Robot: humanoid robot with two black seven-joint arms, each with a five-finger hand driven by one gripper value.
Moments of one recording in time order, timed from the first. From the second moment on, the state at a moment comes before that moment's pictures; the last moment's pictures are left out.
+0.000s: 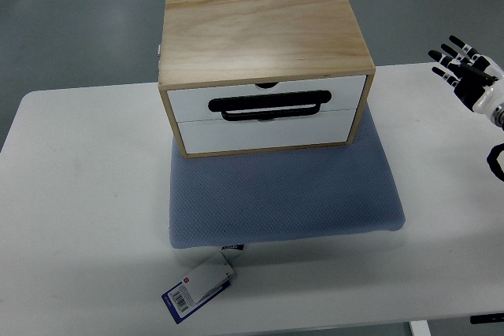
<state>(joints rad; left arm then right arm) -0.03 0.00 -0.08 -0.17 0.00 -0.03 0.08 0.57 -0.44 1.09 0.74 -0.30 0.16 0.09</state>
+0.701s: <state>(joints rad) -0.02 0.00 -0.07 -0.17 0.00 -0.03 0.07 0.57 -0.43 1.09 0.75 -0.30 0.19 0.09</state>
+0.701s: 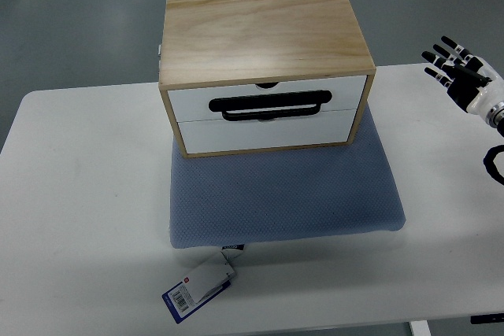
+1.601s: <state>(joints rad) -0.02 0.00 -0.07 -0.17 0.00 -0.03 0.08 0.57 -0.44 1.09 0.75 -0.29 0.18 0.09</state>
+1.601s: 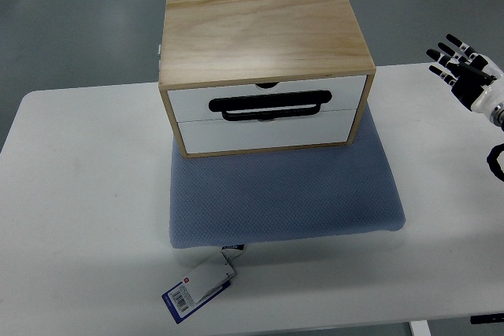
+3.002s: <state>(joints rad) -0.02 0.00 -0.07 -0.17 0.00 -0.03 0.08 1.04 -0.86 0.38 0.79 -0.05 0.41 0.17</state>
